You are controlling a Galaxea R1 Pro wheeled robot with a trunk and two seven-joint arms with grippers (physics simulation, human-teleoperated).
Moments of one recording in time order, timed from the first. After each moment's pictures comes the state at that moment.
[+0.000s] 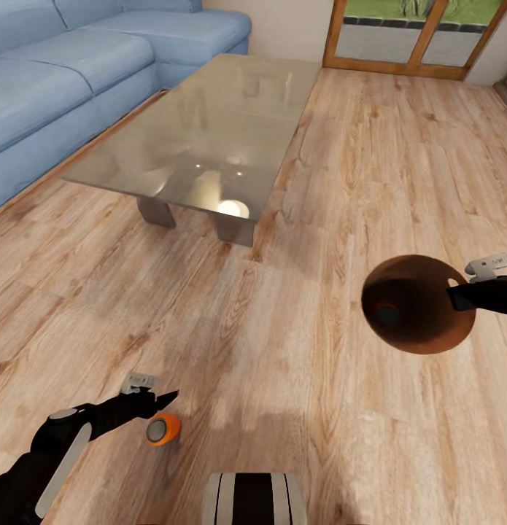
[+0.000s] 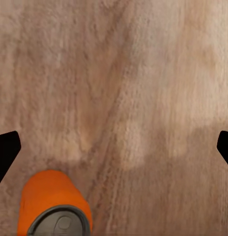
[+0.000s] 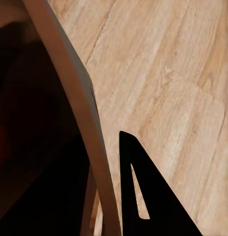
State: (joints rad) left arm -0.31 0.28 -0.03 -1.33 0.28 0.58 -0.47; right arm -0.77 -0.52 -0.18 -1.56 0.47 1.04 0.74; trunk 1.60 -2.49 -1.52
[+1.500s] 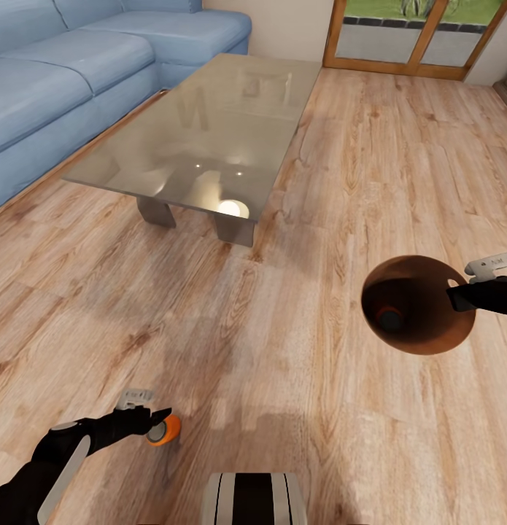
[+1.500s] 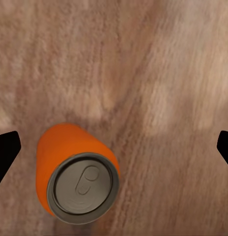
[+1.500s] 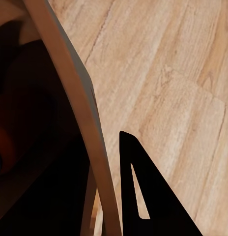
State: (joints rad) left arm -0.31 0.28 -0.02 -1.19 0.28 0.58 -0.44; right arm -0.77 -0.51 -0.18 -1.56 0.47 1.05 0.74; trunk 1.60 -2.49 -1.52
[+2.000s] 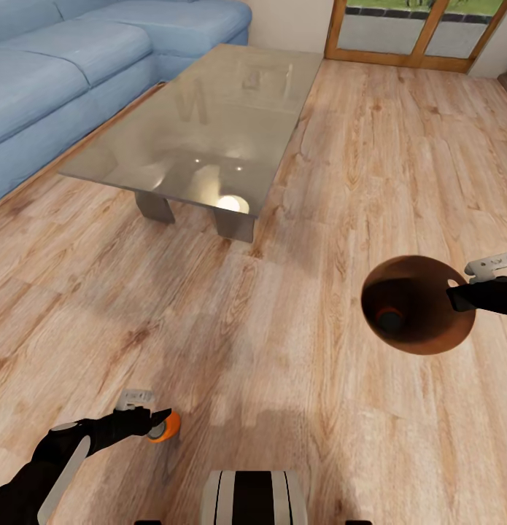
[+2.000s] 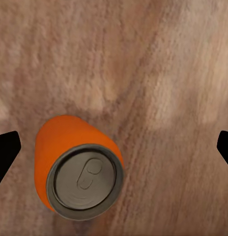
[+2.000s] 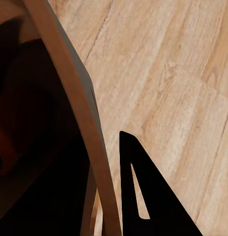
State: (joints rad) left arm -0.31 0.28 -0.02 -1.18 0.28 0.58 -0.44; right arm -0.77 -0.51 -0.18 -1.56 0.47 1.05 0.74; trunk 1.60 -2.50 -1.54
